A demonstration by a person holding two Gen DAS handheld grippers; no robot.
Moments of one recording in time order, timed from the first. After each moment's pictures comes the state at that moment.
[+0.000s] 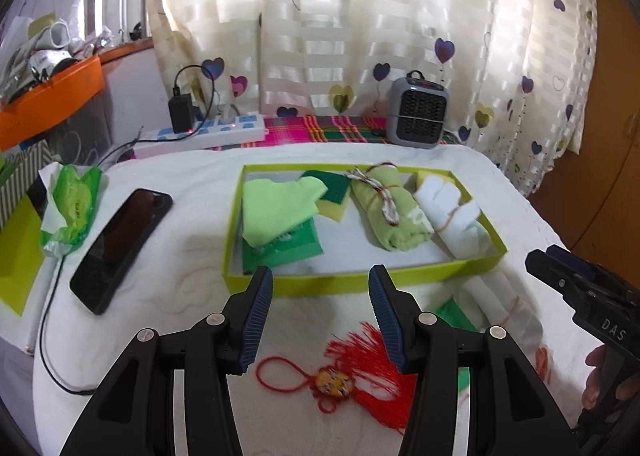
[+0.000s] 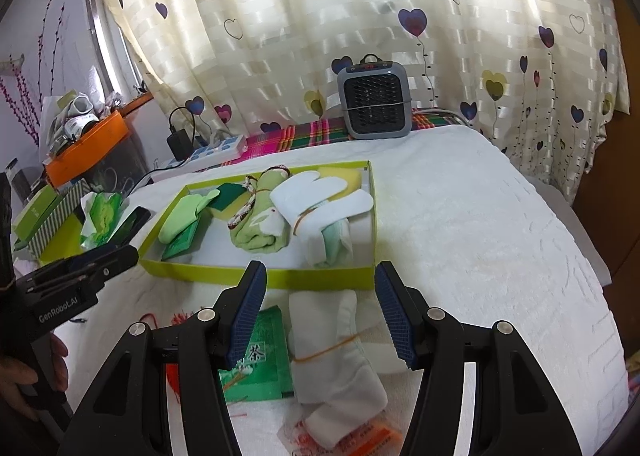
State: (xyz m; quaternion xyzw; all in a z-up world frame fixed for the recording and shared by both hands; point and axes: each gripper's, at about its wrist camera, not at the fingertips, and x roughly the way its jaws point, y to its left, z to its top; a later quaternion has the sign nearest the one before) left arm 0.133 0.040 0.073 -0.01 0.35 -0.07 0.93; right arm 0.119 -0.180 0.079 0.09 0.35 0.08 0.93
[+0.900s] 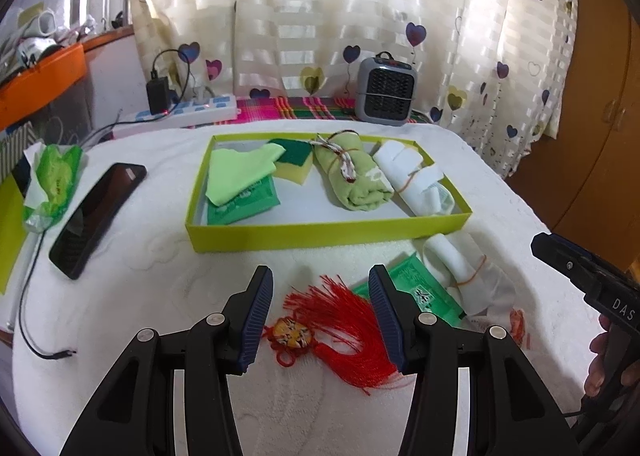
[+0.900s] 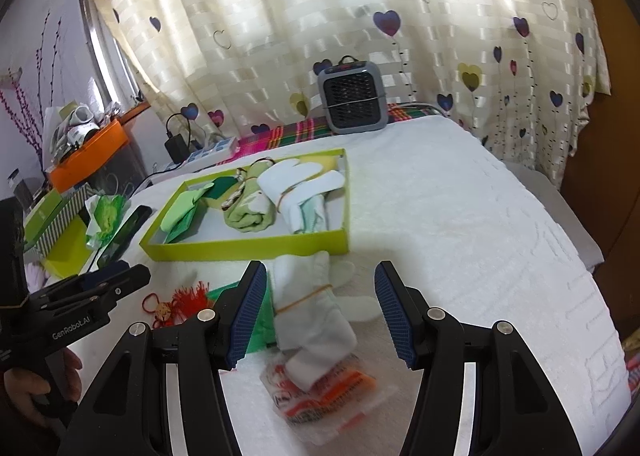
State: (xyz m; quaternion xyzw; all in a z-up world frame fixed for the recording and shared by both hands) left arm 0.103 0.026 0.058 -0.01 0.37 -0.11 0.92; right arm 0.078 -0.204 0.079 0.11 0.34 0.06 0.93
